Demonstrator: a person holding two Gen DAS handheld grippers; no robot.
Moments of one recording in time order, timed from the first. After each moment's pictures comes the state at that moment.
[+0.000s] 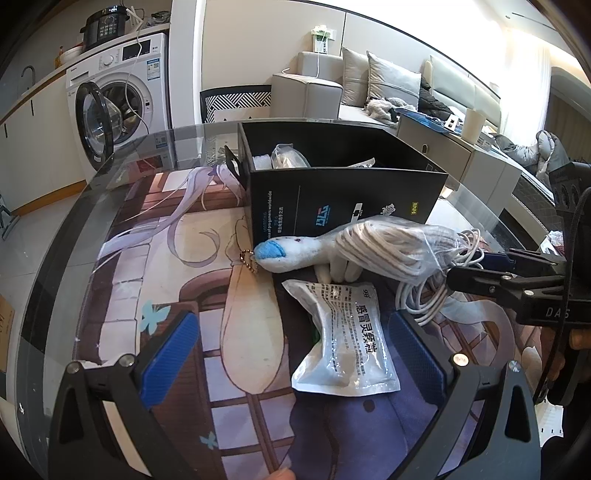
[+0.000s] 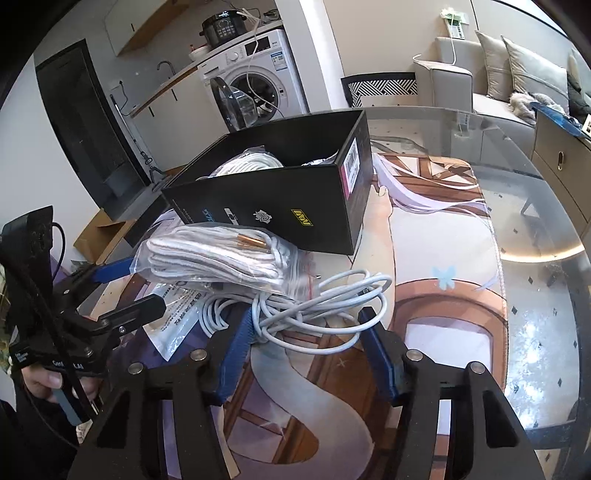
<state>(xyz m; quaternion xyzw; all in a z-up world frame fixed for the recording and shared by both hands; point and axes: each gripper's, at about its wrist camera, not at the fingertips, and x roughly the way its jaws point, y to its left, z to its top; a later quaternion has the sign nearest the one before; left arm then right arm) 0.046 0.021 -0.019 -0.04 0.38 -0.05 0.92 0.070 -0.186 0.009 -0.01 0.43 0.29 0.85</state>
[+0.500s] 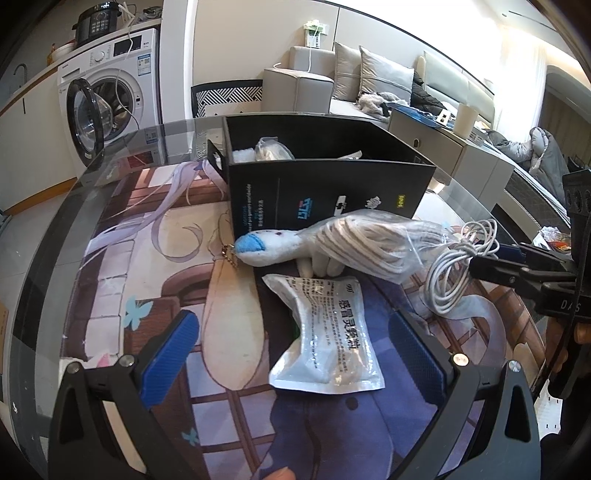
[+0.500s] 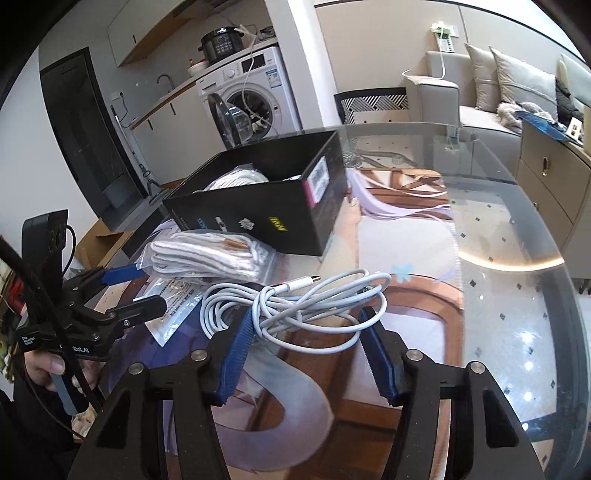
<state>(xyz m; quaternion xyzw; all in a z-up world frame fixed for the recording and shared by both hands) 0.047 0.012 -0.019 -0.04 0.39 -0.07 0.92 0.053 -0.222 0.021 -0.01 0.40 0.28 0.87</state>
